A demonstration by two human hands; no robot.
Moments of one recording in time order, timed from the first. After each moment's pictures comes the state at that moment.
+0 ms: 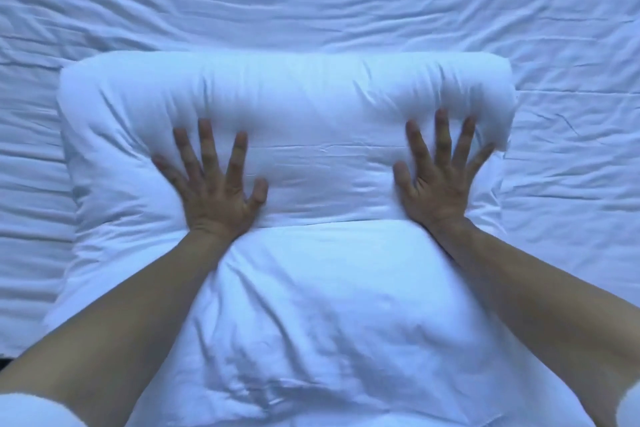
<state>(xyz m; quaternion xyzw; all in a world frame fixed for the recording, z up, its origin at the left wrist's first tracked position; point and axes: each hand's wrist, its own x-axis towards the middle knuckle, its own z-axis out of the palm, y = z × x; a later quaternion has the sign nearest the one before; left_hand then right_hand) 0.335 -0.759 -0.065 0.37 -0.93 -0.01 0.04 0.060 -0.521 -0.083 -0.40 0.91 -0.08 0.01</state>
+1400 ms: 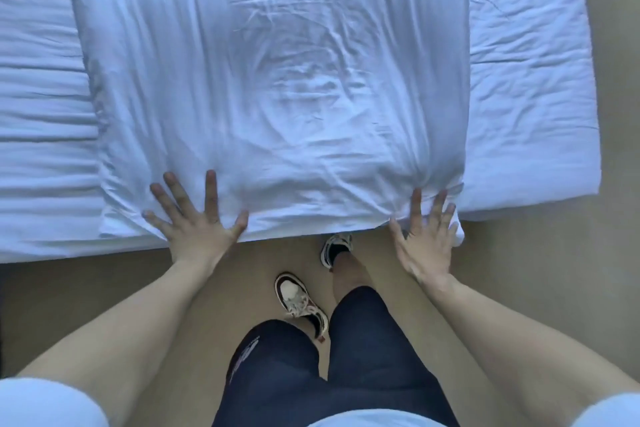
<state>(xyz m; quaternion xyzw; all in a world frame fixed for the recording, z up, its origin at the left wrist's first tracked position) 0.610 -0.556 -0.026 0.46 -0.87 -0.08 -0.18 0.378 -0.231 -0.037 -0.16 0.95 0.02 0.27</state>
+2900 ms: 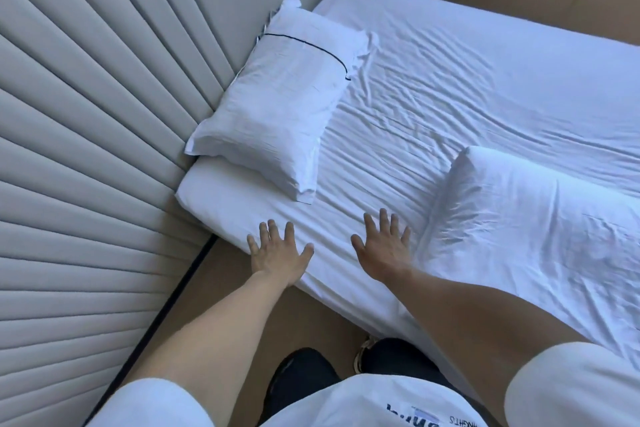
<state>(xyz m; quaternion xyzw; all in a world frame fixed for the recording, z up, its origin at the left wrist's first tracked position) 0.883 -0.861 0.175 0.64 -0.71 -0.16 -0.24 0.672 -0.811 0.149 -0.55 0.77 0.03 0.33</state>
